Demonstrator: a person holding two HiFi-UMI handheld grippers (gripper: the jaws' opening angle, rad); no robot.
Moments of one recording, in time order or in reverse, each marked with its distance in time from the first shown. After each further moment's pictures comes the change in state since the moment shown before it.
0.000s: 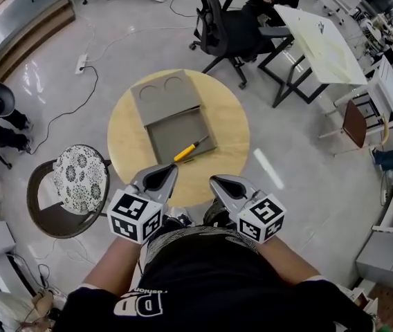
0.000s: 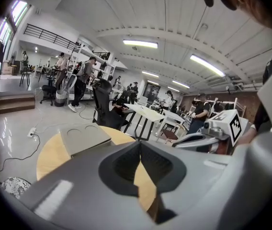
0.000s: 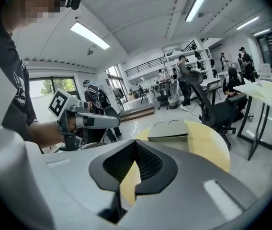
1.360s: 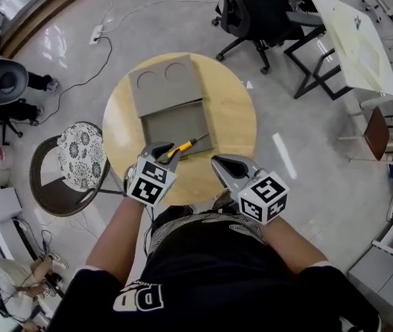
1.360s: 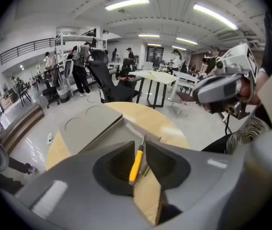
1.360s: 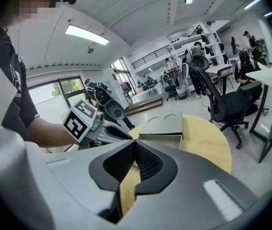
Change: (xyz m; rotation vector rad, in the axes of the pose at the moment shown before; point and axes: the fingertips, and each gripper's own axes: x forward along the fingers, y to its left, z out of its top) left arm 0.132 0.058 -0.065 0.191 0.416 0.159; right arm 0.041 -0.108 0.004 0.031 0.114 0.154
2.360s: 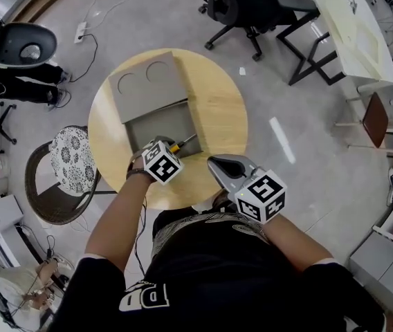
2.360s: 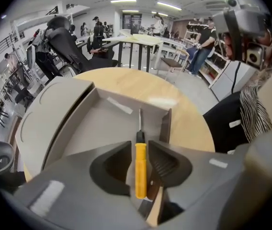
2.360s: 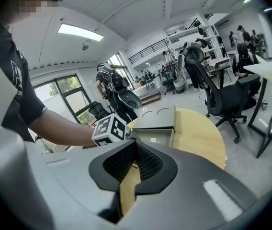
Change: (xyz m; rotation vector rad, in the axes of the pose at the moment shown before) left arm 0.125 -0.007 -0.053 0.230 0.356 -0.170; right arm 0.001 -0.041 -0.011 0.039 0.069 -0.003
